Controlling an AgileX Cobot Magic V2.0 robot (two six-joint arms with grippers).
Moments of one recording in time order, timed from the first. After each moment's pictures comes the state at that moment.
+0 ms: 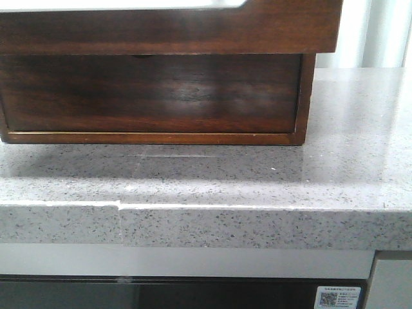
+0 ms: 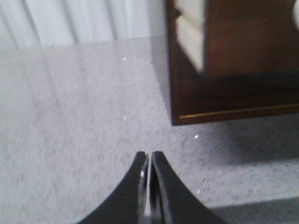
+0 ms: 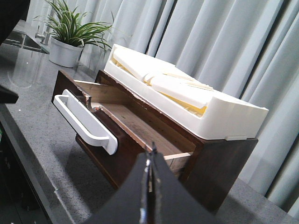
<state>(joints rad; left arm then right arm) -0.12 0.10 -0.06 -0.15 0.18 0.24 0.66 0.05 -0.64 0.01 0.54 -0.46</state>
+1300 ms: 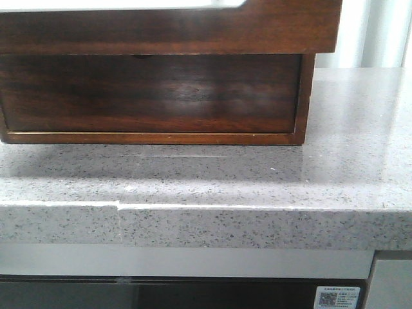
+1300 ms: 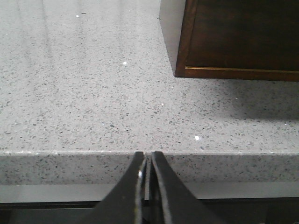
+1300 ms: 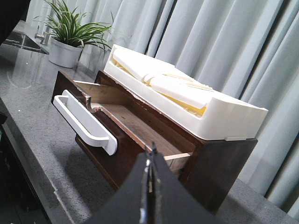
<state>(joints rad) -0.12 -0.01 0.00 -0.06 0.33 0.04 0.66 0.05 -0.64 0.01 0.54 -0.45</state>
